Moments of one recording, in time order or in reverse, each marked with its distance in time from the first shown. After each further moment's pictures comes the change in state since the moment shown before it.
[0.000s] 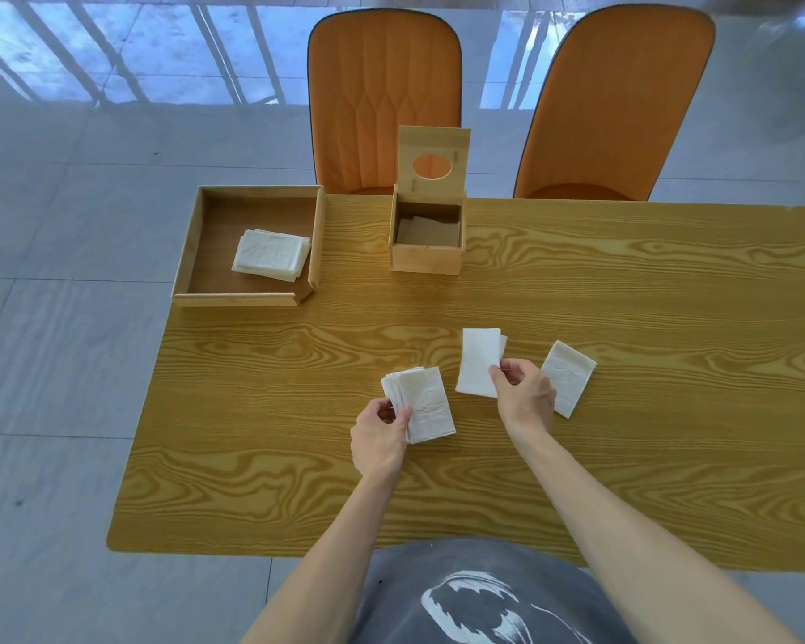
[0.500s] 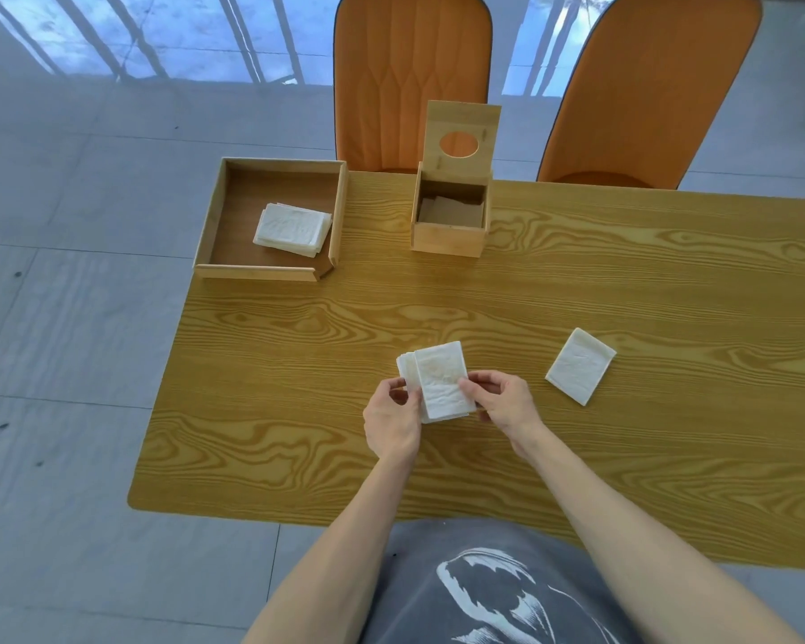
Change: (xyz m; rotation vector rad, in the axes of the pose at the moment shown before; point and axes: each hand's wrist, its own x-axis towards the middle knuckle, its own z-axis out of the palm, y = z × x) left_hand -0.010 -0.001 -0.002 -0.046 0.059 -0.015; right_hand -0.029 0.014 0.015 0.296 -0.539 0.081
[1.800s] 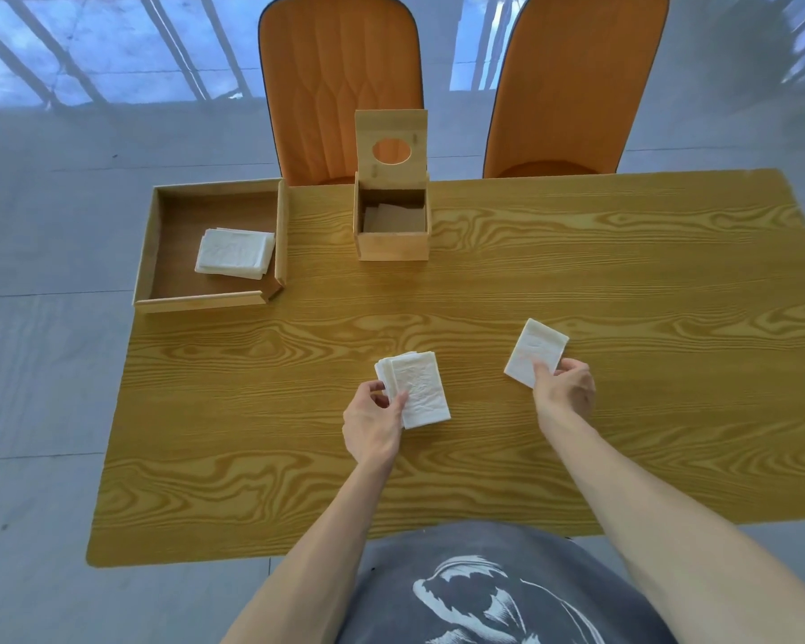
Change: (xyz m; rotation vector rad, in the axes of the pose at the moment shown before) left_hand 0.001 0.012 0.017 0.146 -0.060 0.112; right_hand 0.018 0.007 -0.091 -0.175 0.801 0.251
